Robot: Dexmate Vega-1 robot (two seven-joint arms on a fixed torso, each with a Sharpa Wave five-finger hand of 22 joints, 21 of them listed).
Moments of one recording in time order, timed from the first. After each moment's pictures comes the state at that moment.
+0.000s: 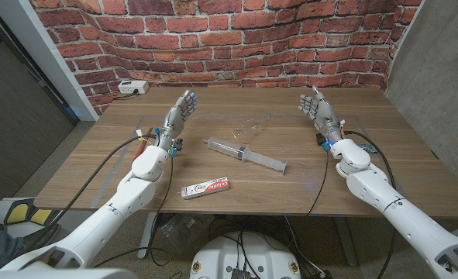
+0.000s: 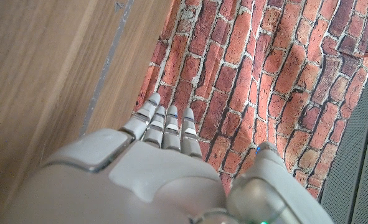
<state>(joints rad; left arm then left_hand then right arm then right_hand) 0.94 0.53 0.38 -1.42 -0.51 -0.49 0.02 0.26 -0.13 0.34 0.01 0.28 0.12 0.08 0.23 0.18 0.19 0.03 0.24 0.18 0.16 0.02 0.22 0.18 0.15 0.01 0.26 0.18 -0.94 -0.58 -0.34 -1.49 0.59 0.30 -0.06 0.13 -0.04 0.26 -0.05 0.21 0.24 0.12 0.21 0.19 0.21 0.15 0.22 0.18 0.13 0.12 0.18 0.18 0.26 0.00 0.25 0.18</state>
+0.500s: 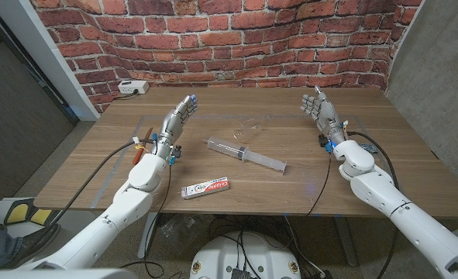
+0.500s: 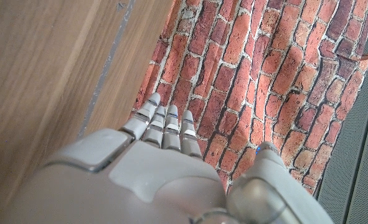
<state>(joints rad) 1.02 0.56 0.35 -1.47 -0.44 -0.57 0.05 0.29 -0.12 0.35 0.00 0.28 0.17 0.08 0.24 0.18 0.22 0.03 0.24 0.18 0.19 0.01 0.22 0.18 0.16 0.01 0.26 0.18 -0.98 -0.61 -0.33 -1.55 0.58 0.27 -0.09 0.13 -0.04 0.26 -0.06 0.20 0.22 0.12 0.20 0.19 0.22 0.15 0.22 0.18 0.13 0.12 0.18 0.18 0.26 0.00 0.25 0.18</state>
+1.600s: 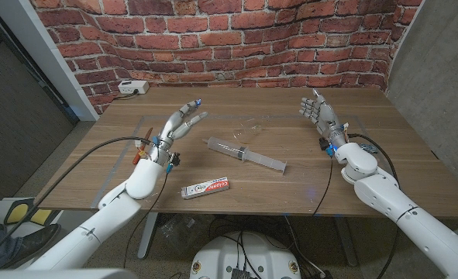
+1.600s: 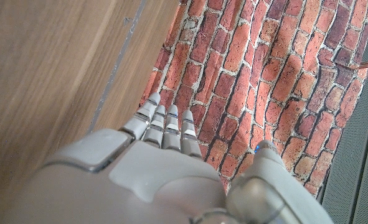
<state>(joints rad) 1.15 0.67 0.30 -1.71 0.06 -0.42 0.34 0.46 -0.08 0.40 -0.09 0.28 0.25 0.04 0.24 0.18 0.29 -0.02 0.24 0.18 0.25 -0.03 0.21 0.18 0.18 -0.02 0.24 0.18 -1.03 -0.65 -0.31 -1.62 0.59 0.24 -0.09 0.14 -0.03 0.27 -0.06 0.20 0.22 0.12 0.20 0.19 0.22 0.15 0.22 0.18 0.13 0.12 0.18 0.18 0.27 0.00 0.24 0.18</state>
